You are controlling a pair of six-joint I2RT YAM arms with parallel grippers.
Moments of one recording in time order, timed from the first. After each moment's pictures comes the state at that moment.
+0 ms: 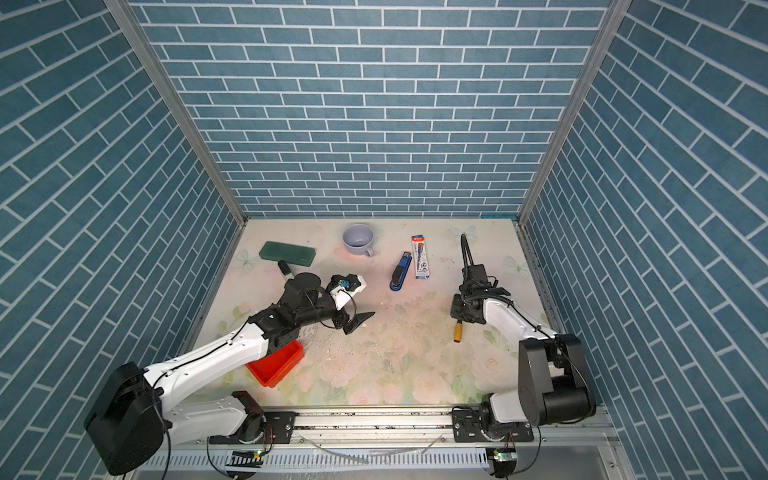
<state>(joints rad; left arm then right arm) -0.68 1.24 0.67 0.17 0.26 0.20 0.21 1.36 0.76 -0.49 -0.05 0.39</state>
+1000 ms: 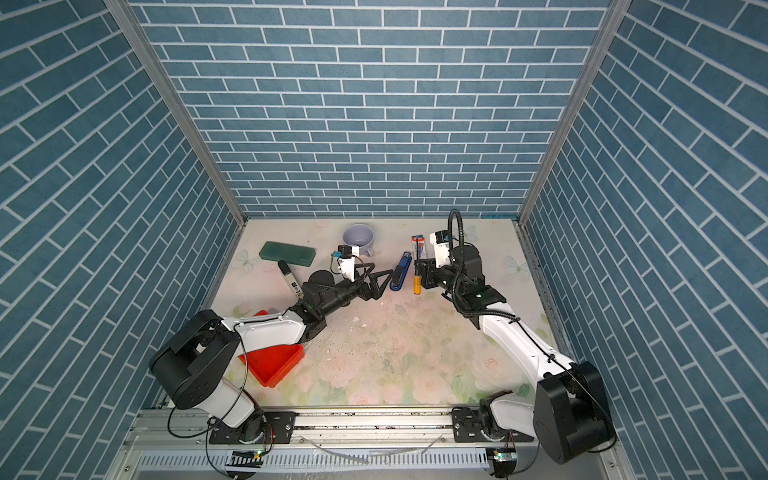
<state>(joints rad) -0.70 1.60 0.74 0.87 0.22 -0.55 0.44 1.27 0.85 0.05 -0.38 0.30</state>
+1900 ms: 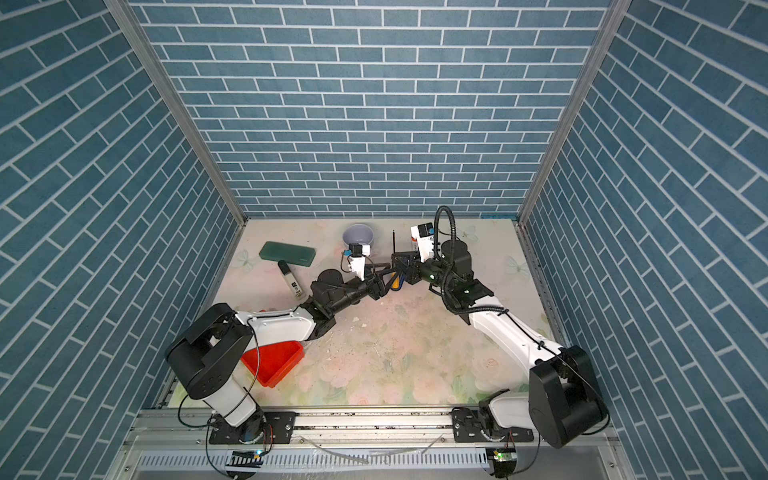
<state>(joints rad) -0.74 1.68 0.80 0.91 0.25 -0.57 0.50 1.33 0.89 0.23 -0.54 0.39</state>
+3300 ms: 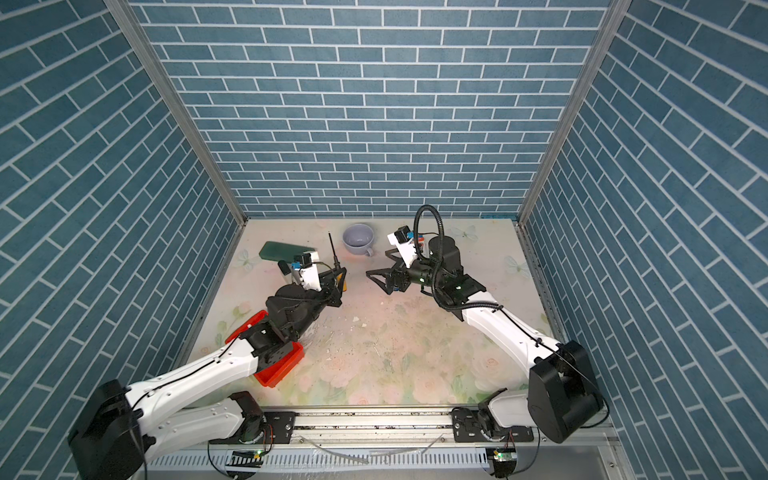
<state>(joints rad) -0.74 1.00 0.61 0.21 -0.35 -0.49 0.61 1.38 0.99 0.13 -0.66 0.07</state>
